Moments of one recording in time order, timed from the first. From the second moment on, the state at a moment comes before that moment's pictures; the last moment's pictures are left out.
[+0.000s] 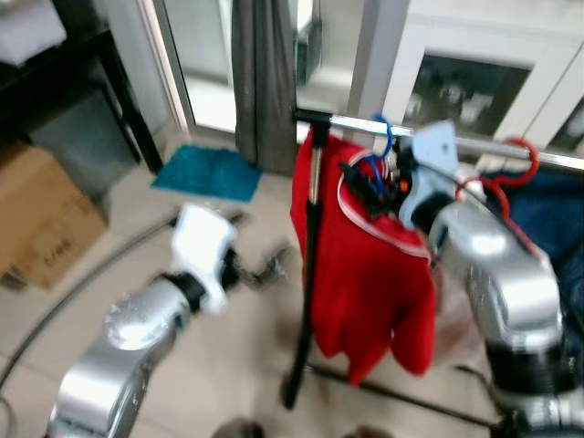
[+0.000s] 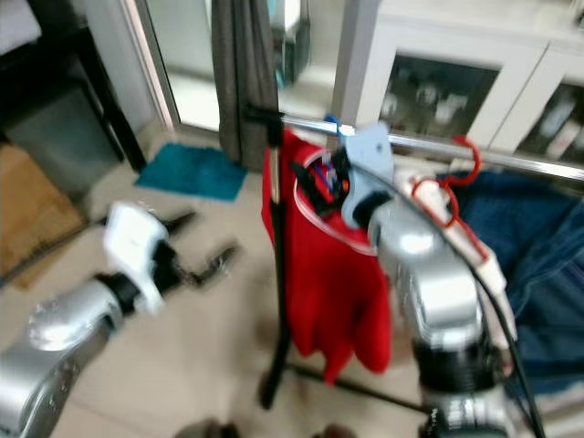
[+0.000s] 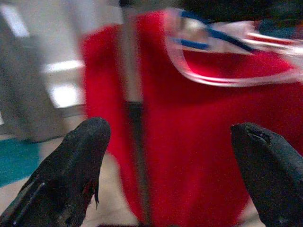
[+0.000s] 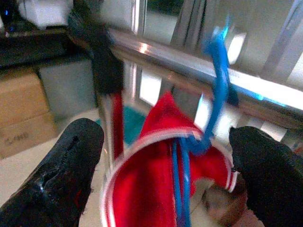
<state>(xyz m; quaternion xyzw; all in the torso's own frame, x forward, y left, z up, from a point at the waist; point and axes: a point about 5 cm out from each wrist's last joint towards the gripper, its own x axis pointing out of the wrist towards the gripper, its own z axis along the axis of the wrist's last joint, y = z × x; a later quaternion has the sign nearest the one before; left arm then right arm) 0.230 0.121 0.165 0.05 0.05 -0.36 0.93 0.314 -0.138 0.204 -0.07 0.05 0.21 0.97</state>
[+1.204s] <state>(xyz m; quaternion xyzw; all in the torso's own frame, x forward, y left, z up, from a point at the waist) 0.219 0.124 0.162 0.07 0.09 -0.42 0.90 0.358 -0.158 0.199 -0.06 0.18 0.15 0.97</state>
